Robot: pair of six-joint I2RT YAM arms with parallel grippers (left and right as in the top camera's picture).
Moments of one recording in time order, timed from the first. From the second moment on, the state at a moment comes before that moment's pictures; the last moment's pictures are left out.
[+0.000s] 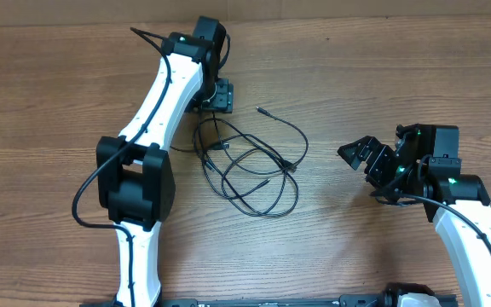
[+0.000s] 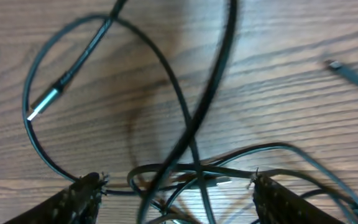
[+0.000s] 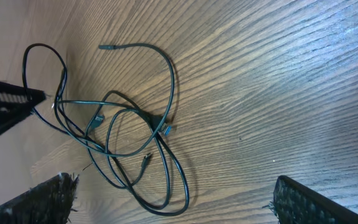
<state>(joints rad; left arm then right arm) -0.29 2.24 2.02 -1.23 -0.04 -0.26 -0.07 1.19 0.80 -0.67 -0.51 0.59</state>
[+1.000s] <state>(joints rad) -0.28 2.01 2.15 -1.29 0.06 -0.23 -0.07 1.19 0.80 -0.69 -0.51 0.57</state>
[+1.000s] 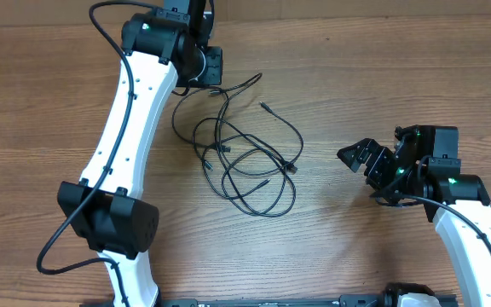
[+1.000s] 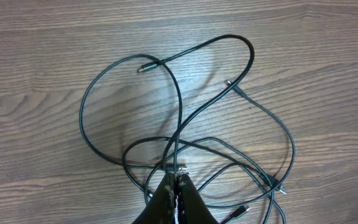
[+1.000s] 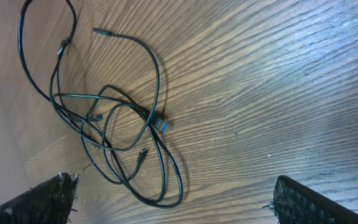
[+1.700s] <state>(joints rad) -0.38 2.34 2.15 -1.20 0.07 -0.01 -0.07 1.19 0.80 -0.69 -0.50 0.57</state>
